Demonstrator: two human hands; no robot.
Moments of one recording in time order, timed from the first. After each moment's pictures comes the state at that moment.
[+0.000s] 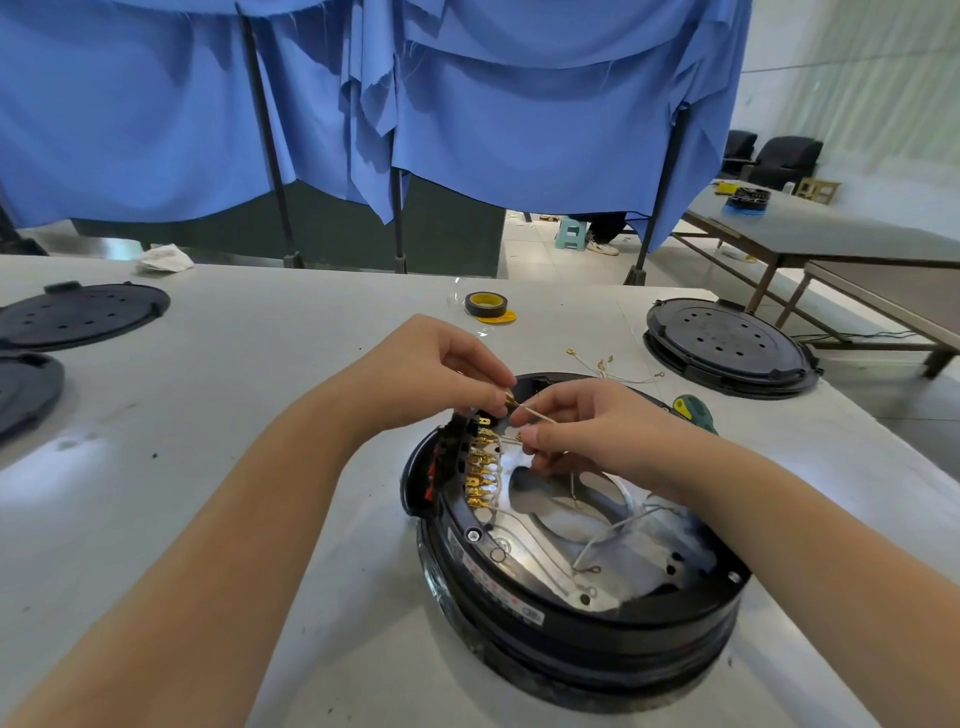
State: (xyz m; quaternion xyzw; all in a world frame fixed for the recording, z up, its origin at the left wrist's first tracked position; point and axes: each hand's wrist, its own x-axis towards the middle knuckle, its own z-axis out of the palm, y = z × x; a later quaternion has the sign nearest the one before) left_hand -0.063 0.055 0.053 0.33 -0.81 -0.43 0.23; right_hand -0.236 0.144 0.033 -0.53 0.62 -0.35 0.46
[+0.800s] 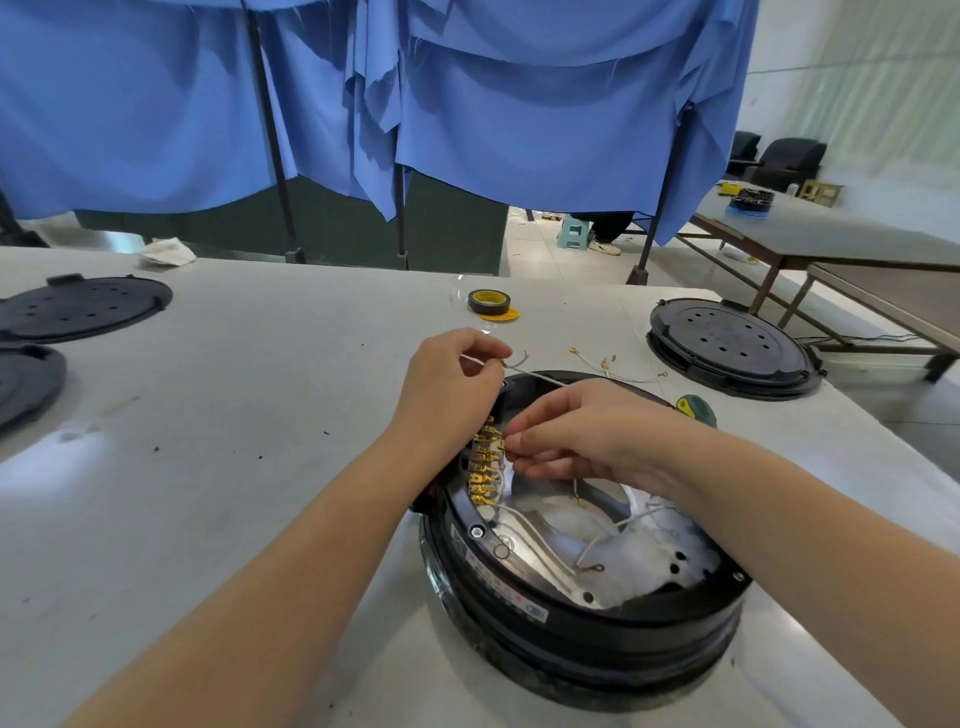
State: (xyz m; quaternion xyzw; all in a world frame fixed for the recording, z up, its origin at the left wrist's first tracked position) left_hand -0.097 0.056 0.010 0.39 -0.73 -0.34 0.45; right_hand -0.219 0.138 0.040 -0.41 0.64 -0.36 0.54
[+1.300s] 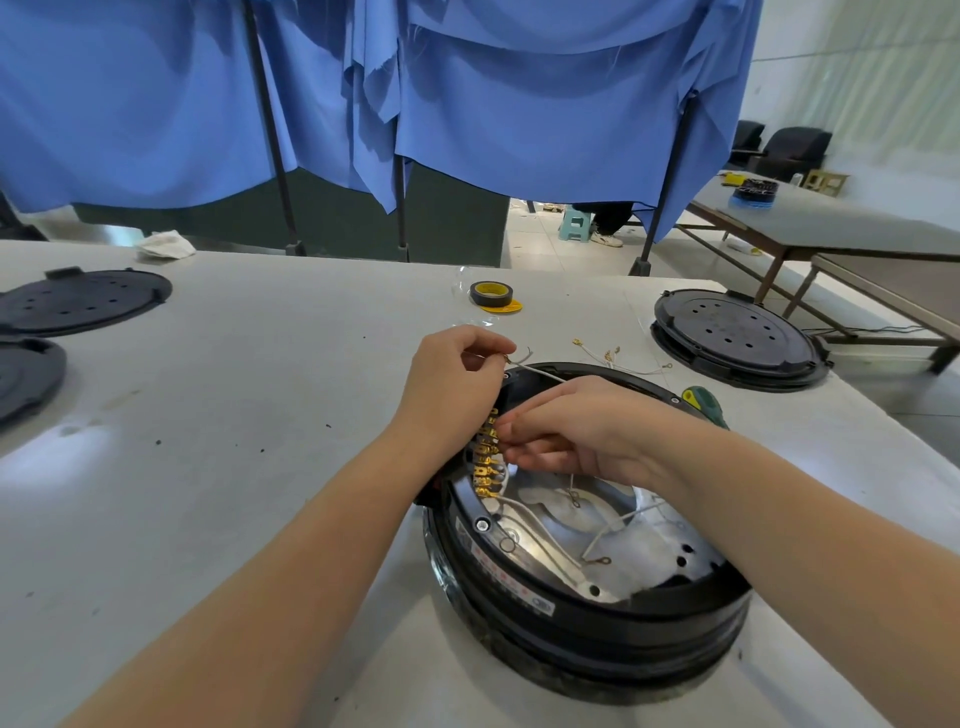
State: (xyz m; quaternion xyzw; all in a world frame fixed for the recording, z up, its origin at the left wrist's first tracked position) left_hand -0.098 0.052 0.003 0.37 -0.72 -0.36 0.46; right_hand -0.209 0.131 0.036 -0.37 0.64 -0.38 0.56
